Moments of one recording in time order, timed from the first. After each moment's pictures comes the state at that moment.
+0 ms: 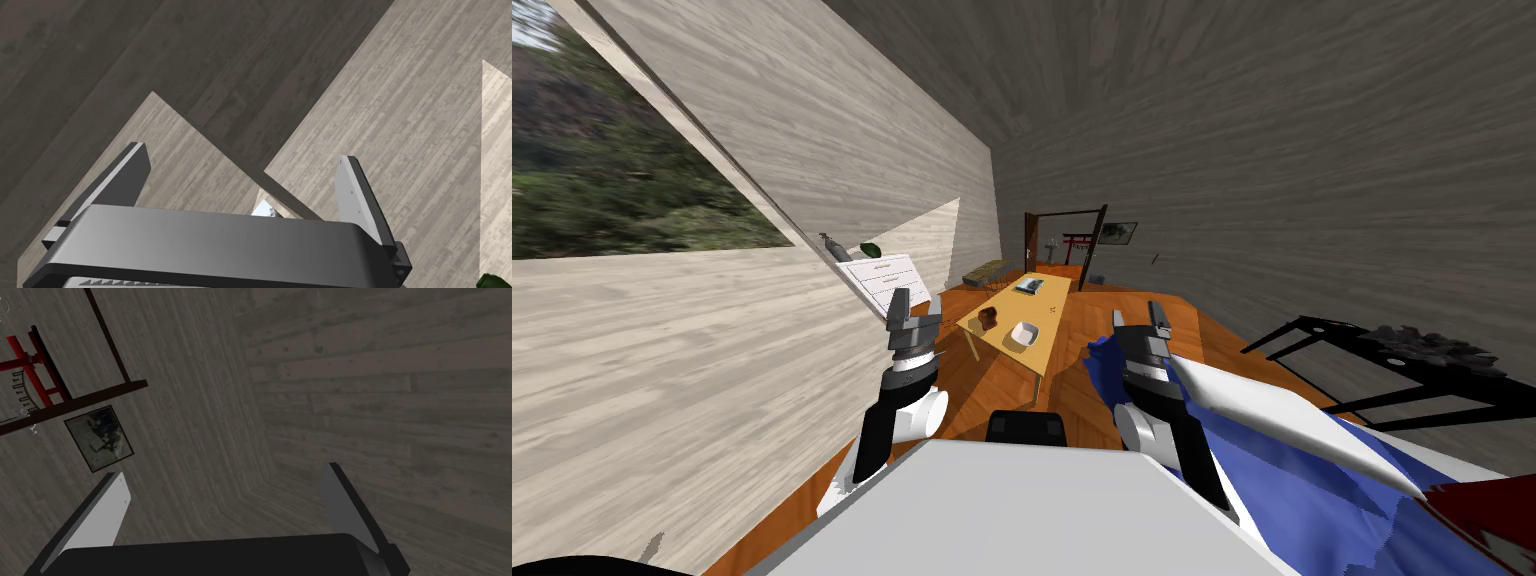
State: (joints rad) left arm 0.51 0.03 0.01 -2.38 0.06 -0.55 -0.13; right arm 0.54 -0.01 -0.04 -2.33 -0.12 -0.40 -0.05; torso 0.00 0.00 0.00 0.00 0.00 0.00
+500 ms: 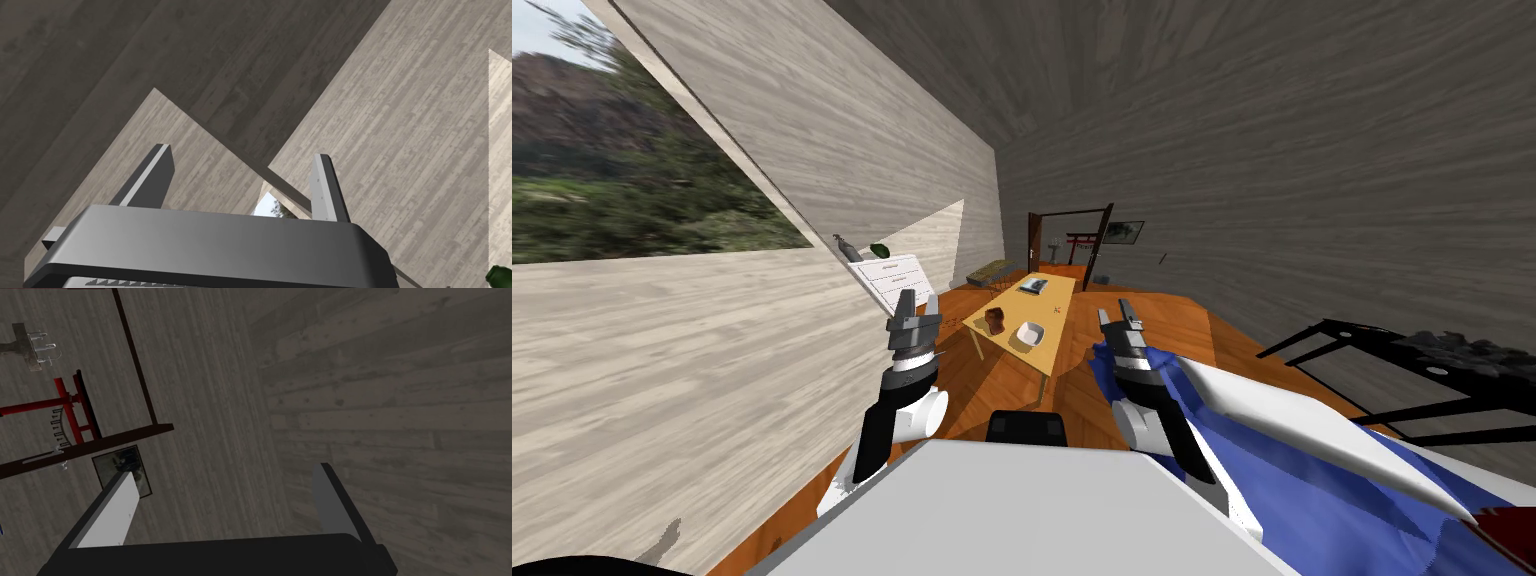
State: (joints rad) left arm 0.51 0.03 0.01 -2.38 0.06 -0.55 -0.13; right arm 0.49 -0.13 0.00 -2.30 -0.07 -0.33 -0.05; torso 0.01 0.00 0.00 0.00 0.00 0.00
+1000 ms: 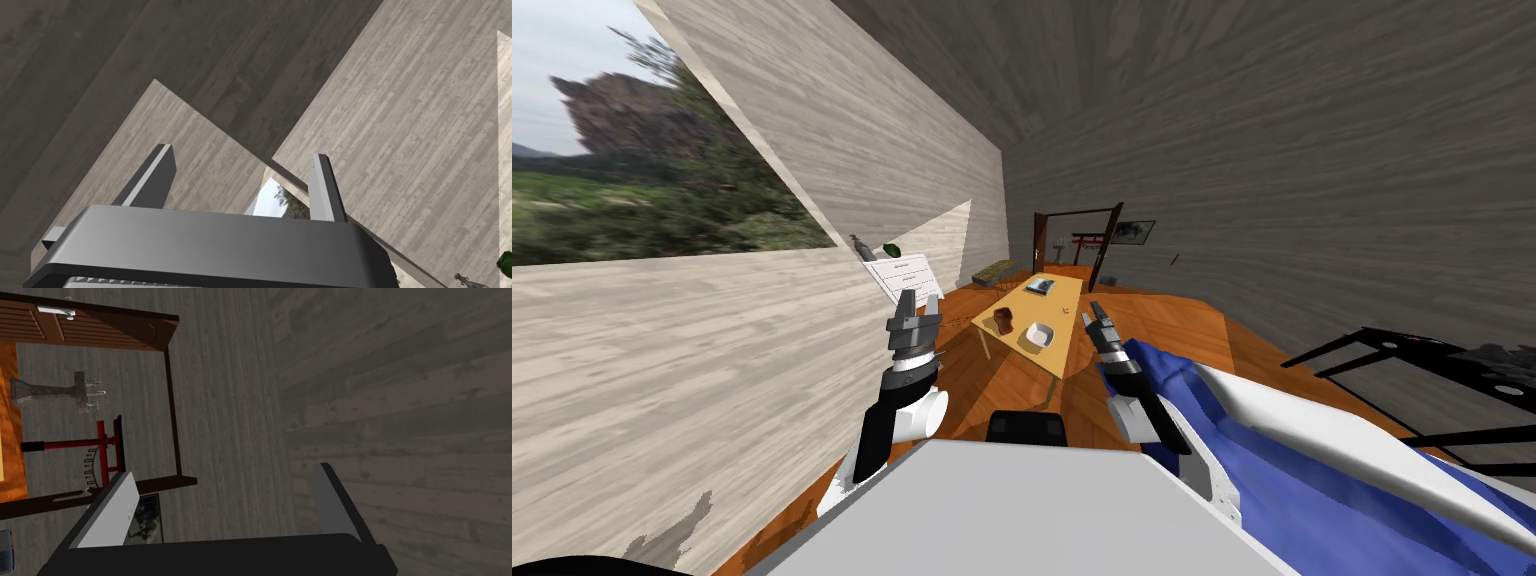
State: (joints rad) left arm 0.51 0.03 0.01 -2.38 0.06 -0.55 -0.13; right arm 0.43 -0.27 0.08 -2.24 0.00 -0.21 -0.04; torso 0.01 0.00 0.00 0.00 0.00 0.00
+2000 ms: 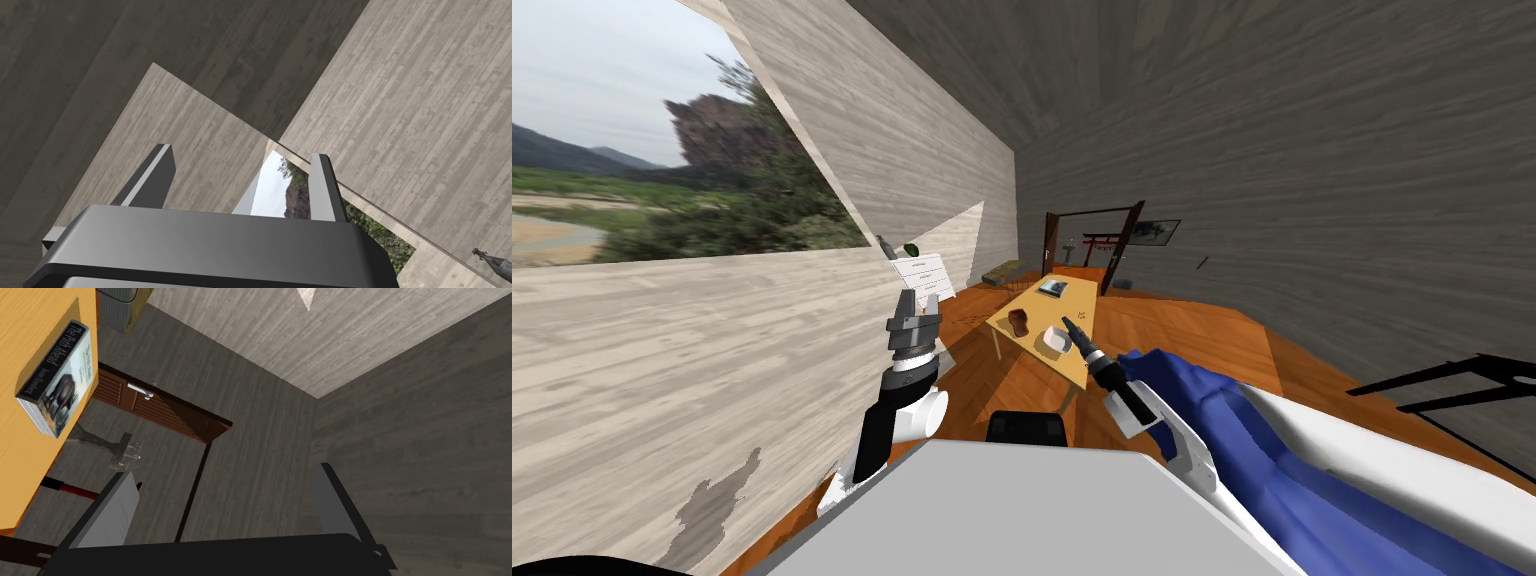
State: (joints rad) left arm 0.51 0.03 0.01 -2.38 0.06 -0.55 -0.13; right arm 0.32 -0.53 0.25 -2.10 0.14 0.01 0.00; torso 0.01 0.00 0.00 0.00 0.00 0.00
